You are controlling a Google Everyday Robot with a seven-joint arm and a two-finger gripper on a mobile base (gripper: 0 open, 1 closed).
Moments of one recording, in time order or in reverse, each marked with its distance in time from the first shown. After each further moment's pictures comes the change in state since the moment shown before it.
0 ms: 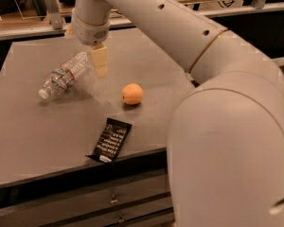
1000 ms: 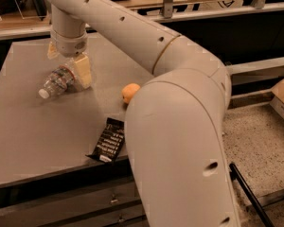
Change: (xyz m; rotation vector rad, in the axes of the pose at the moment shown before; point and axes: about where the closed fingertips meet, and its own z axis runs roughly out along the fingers) arm -0.031 -0.022 0.063 -0.096 -0.014 -0.177
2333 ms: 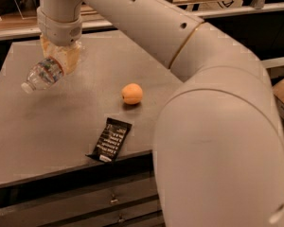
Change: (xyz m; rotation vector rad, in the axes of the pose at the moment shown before) arm -0.047 0.015 -0.070 0.050 -0.016 -0.135
